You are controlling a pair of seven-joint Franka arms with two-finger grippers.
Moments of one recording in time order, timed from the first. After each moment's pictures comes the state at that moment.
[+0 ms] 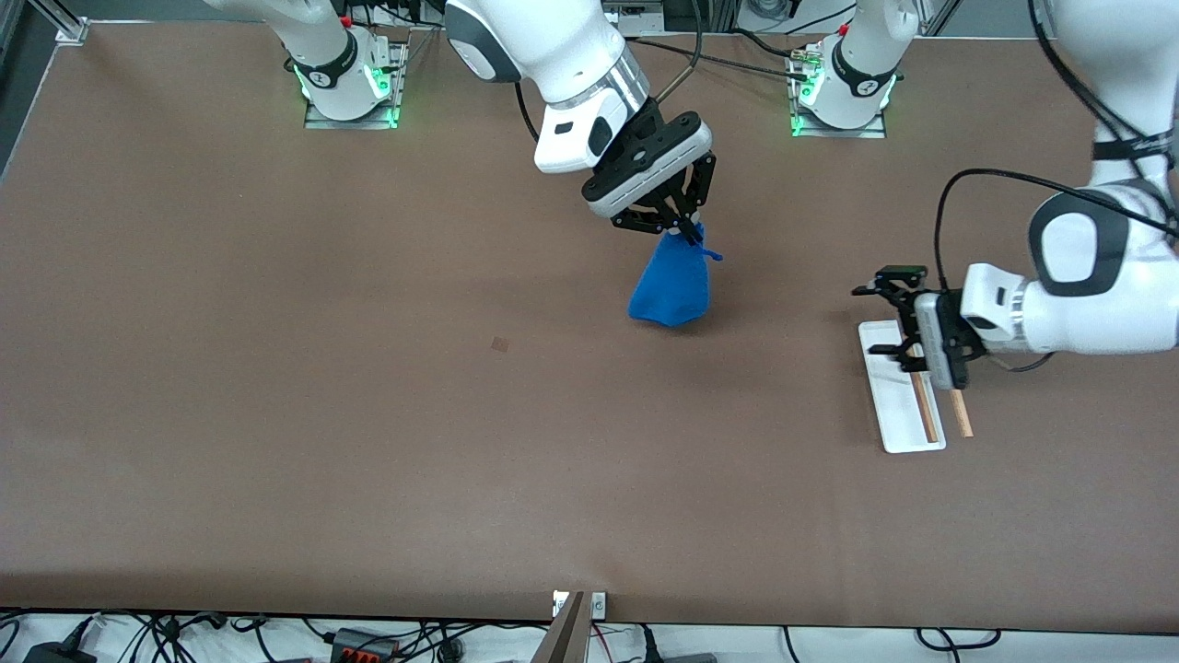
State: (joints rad) left arm -0.04 0.42 0.07 -1.75 -0.73 1.76 1.46; right arm 0.73 0.49 0.15 -1.24 0.06 2.38 0.43
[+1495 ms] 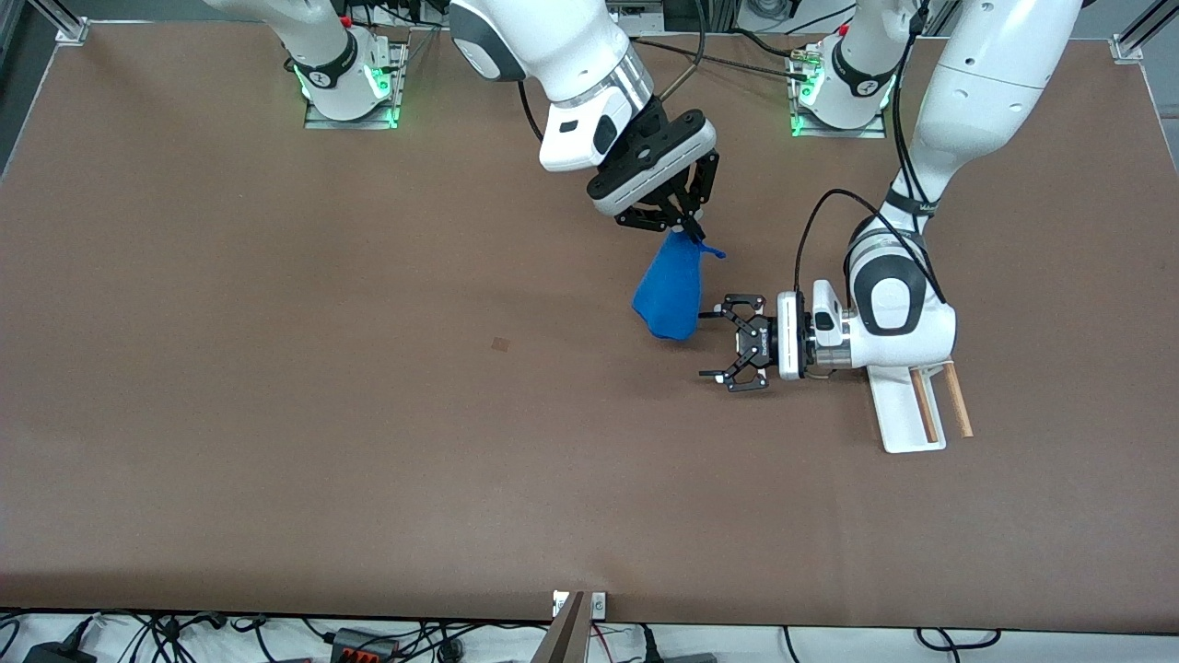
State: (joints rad) left arm -0.13 0.61 -0.10 -1.82 -1.37 2.02 2.15; right arm 0.74 0.49 0.15 -1.24 0.06 2.38 0.43
